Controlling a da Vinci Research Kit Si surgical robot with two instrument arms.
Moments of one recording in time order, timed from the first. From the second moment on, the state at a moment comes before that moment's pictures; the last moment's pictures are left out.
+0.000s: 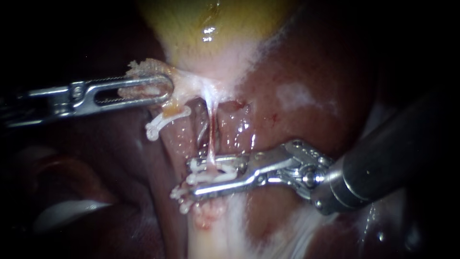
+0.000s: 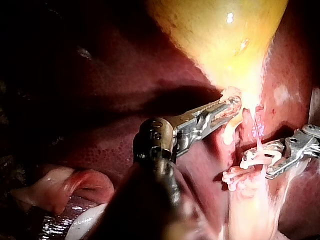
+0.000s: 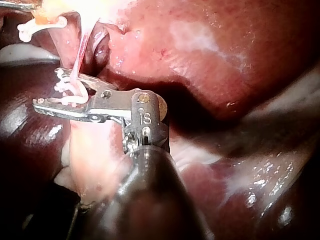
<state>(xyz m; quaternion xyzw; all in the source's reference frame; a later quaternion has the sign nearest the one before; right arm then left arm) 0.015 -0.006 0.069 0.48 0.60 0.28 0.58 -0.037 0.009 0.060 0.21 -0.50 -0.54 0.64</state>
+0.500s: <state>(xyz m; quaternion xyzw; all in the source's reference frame) 0.015 -0.006 0.069 0.48 0.60 0.27 0.58 -0.037 0.009 0.060 0.21 -0.50 -0.54 0.64</state>
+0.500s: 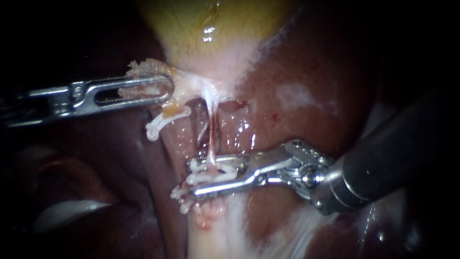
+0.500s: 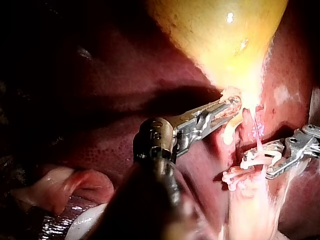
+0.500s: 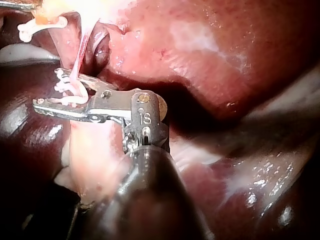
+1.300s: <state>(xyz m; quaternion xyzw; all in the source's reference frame) 0.013 -0.005 0.069 0.45 0.56 0.30 0.62 -0.037 0.009 0.060 0.21 -0.50 -0.54 0.64</state>
